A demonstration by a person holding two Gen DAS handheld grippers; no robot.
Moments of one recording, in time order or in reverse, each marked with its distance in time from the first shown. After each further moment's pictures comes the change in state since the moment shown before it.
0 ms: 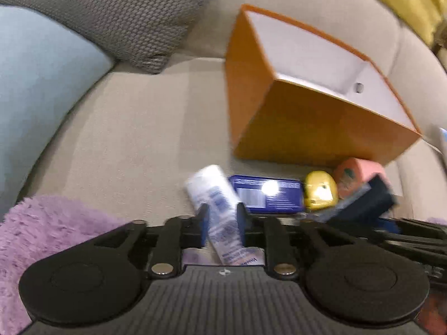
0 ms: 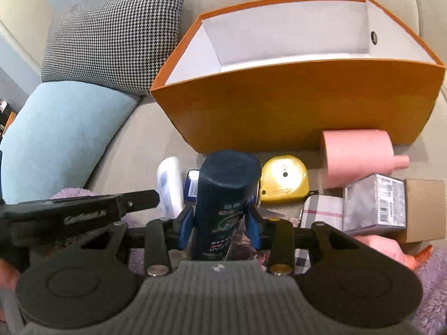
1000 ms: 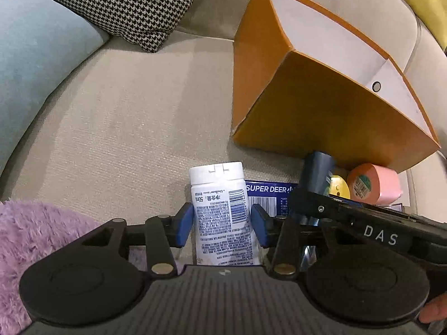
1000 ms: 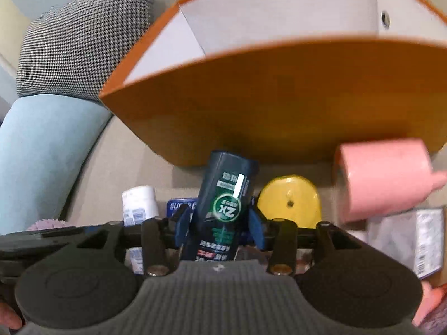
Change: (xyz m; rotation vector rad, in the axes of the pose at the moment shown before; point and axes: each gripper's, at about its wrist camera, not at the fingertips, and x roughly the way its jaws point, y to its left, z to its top) left arm 0.044 0.014 -0.009 -0.022 0.035 -0.021; right arm 0.073 -0.014 0.020 0.073 0.020 -0.007
